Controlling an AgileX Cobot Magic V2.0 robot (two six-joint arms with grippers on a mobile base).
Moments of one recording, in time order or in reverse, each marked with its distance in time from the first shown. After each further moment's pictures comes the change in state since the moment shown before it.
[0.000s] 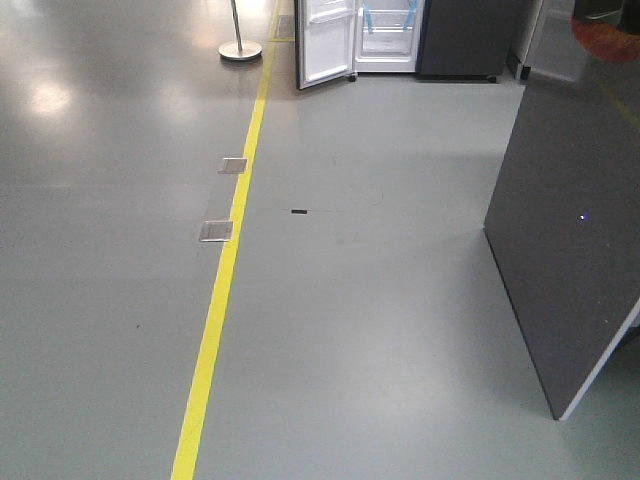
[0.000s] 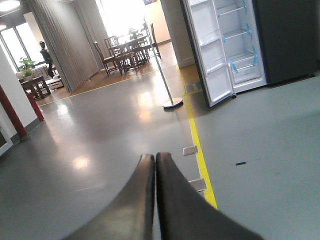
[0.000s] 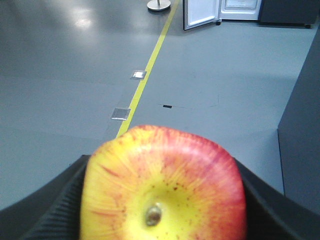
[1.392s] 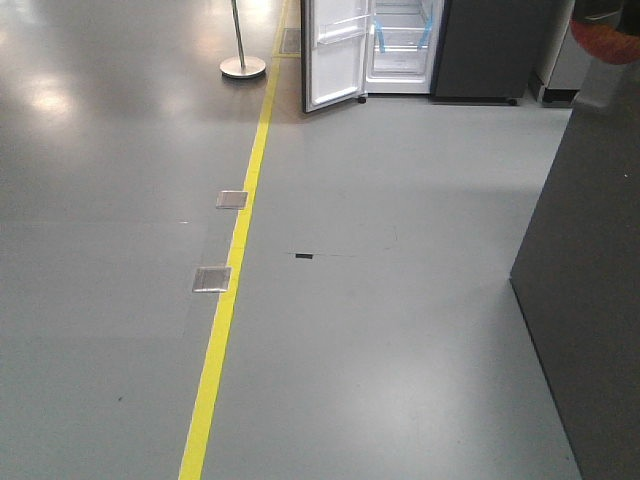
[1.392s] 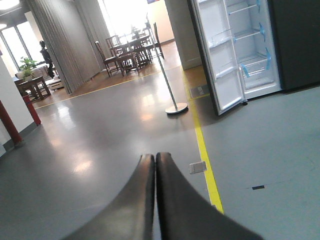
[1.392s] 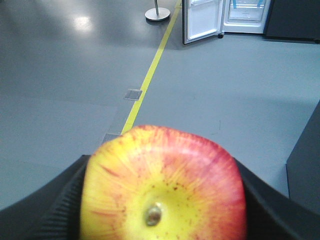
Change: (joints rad) left arm 0.000 0.000 0.000 0.000 0.000 0.000; right arm 0.000 0.002 0.000 0.000 0.000 0.000
